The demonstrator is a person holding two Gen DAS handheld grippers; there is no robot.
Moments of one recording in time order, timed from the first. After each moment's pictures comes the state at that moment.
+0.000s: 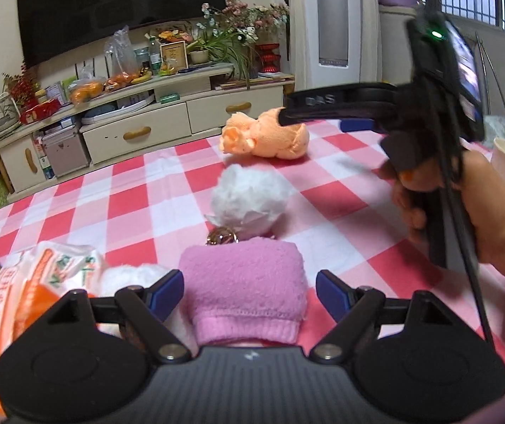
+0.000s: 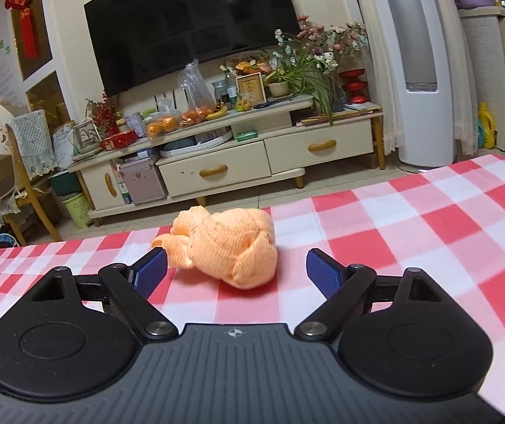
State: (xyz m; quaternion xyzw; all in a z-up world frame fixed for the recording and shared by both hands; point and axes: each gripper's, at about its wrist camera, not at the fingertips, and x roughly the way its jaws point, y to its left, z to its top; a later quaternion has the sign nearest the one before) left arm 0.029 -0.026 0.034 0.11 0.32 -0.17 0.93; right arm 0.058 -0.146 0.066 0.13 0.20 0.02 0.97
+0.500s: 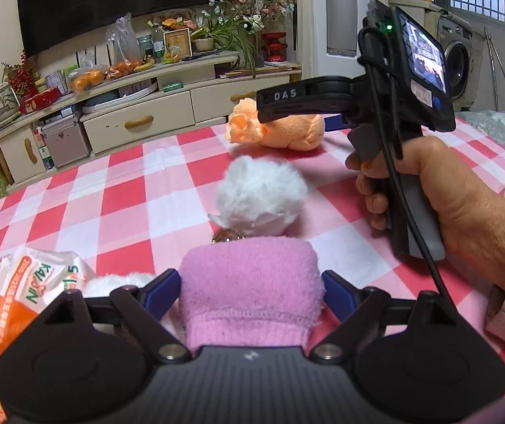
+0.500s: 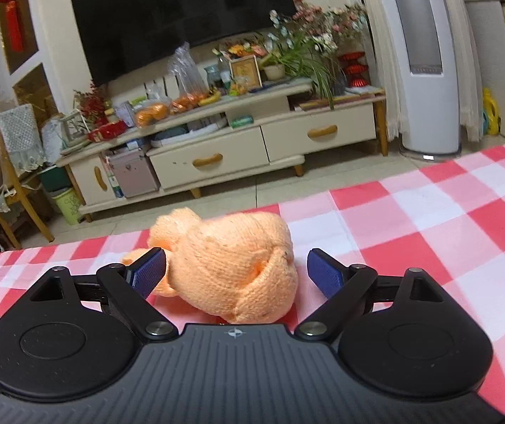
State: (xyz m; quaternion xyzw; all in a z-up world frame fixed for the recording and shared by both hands) left arm 0.053 -0.030 0.023 0.10 0.34 -0.16 0.92; right arm 0.122 -0.134 0.050 0.15 0.23 0.01 0.96
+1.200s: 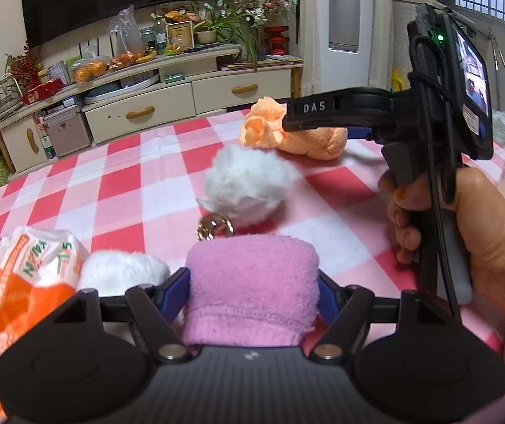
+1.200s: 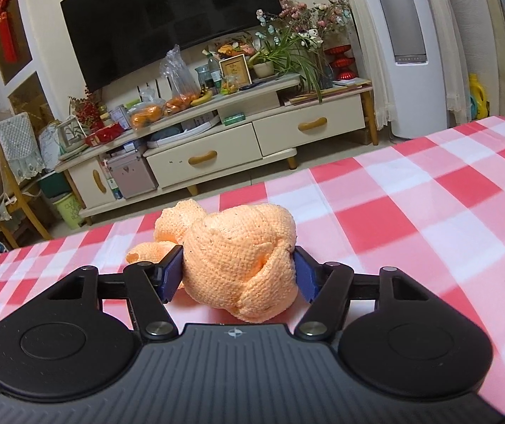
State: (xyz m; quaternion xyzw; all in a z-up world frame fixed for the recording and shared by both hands) left arm 0.034 -0.035 0.026 0.09 0.35 -0.16 0.92; right arm 0.064 -0.145 0.046 0.16 0.23 0.01 0.96
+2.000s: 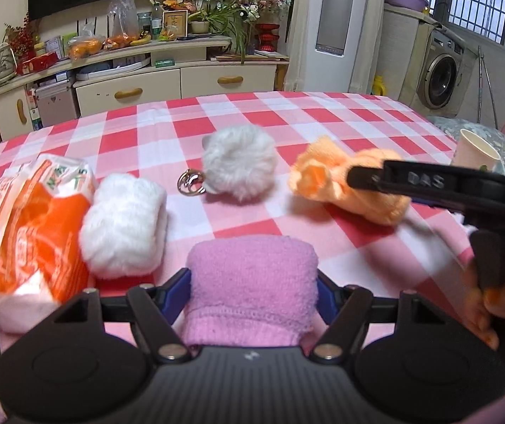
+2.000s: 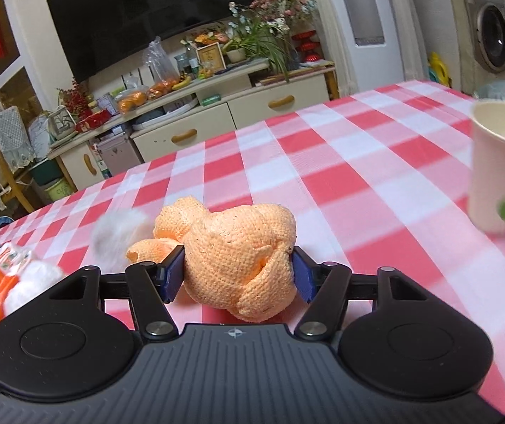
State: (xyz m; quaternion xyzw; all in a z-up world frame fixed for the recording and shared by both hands) left arm -0.017 -0.006 0.031 0.04 0.37 -0.19 0.91; right arm -0.076 -0.160 0.050 0.19 0.26 -0.03 0.95
